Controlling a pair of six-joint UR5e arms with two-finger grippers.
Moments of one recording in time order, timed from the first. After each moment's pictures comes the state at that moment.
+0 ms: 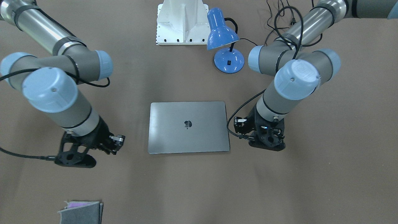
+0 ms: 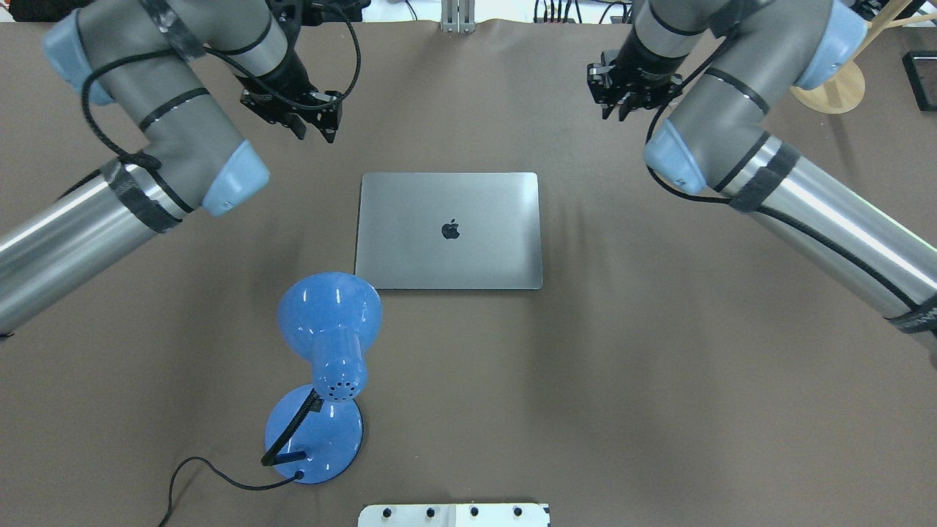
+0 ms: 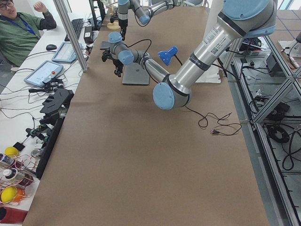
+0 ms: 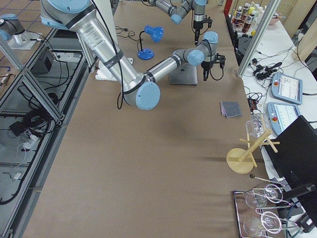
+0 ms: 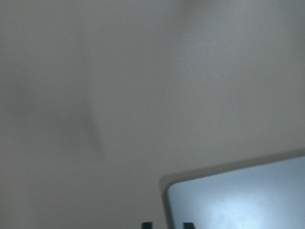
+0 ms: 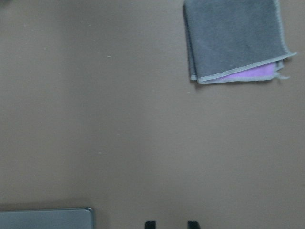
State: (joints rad) left arm -0.93 -2.30 -1.47 -1.65 -2.19 -0.71; right arm 0.98 -0.88 1.43 -1.48 2.15 0.91
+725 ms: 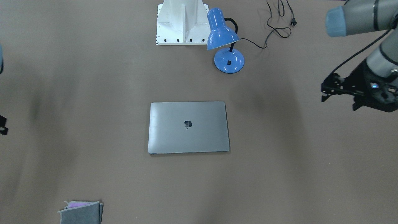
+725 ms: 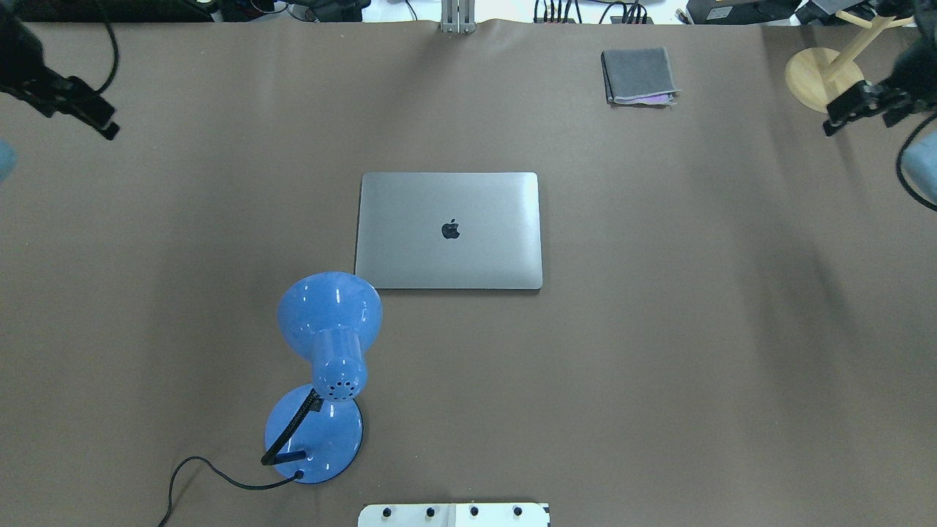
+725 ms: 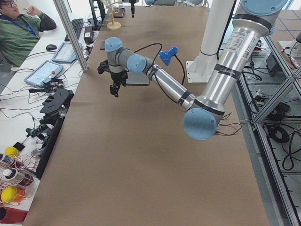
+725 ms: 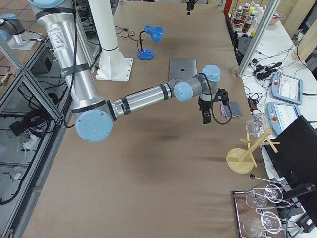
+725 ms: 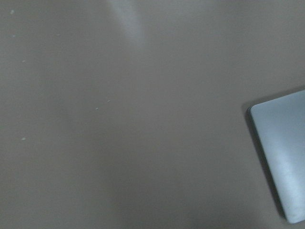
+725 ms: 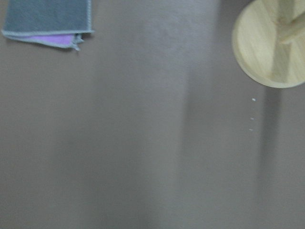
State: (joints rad) left arm -1.23 -1.90 -1.83 -1.37 -2.26 -0.13; right arm 1.31 -1.35 1.64 -1.51 2.25 0.26
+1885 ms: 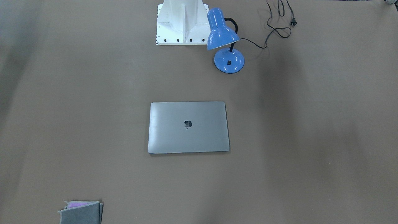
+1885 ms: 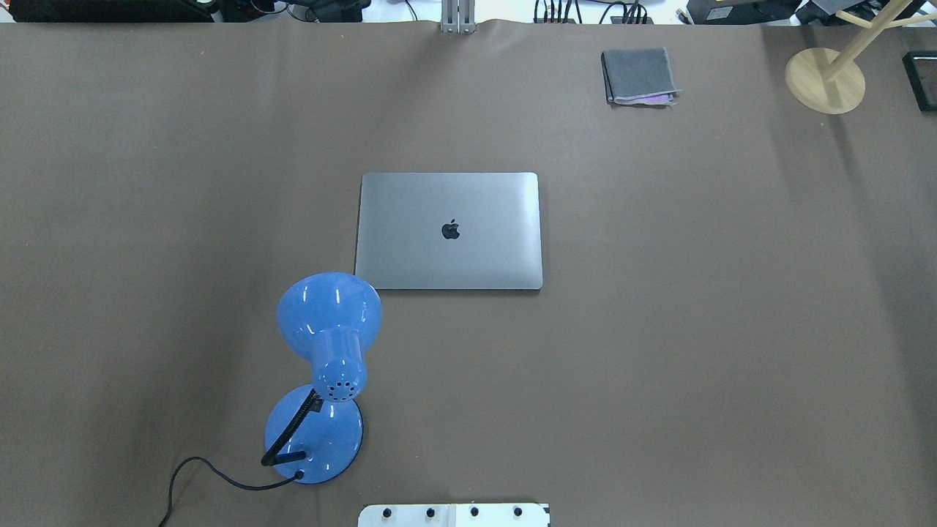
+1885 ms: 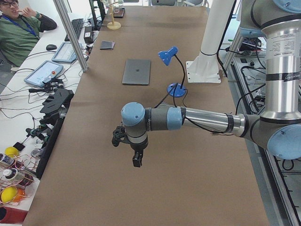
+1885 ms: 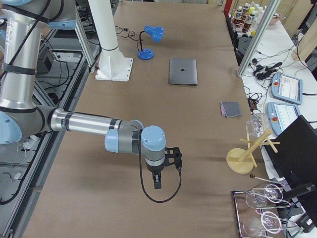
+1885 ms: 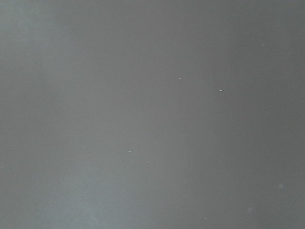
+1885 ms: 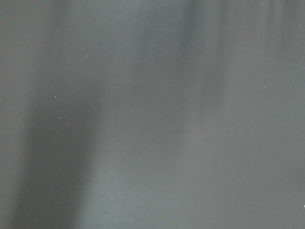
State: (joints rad) left arm -1.60 -1.47 -1.80 -1.37 -2.29 0.19; right arm 1.64 -1.81 1.71 -1.47 2.26 -0.21
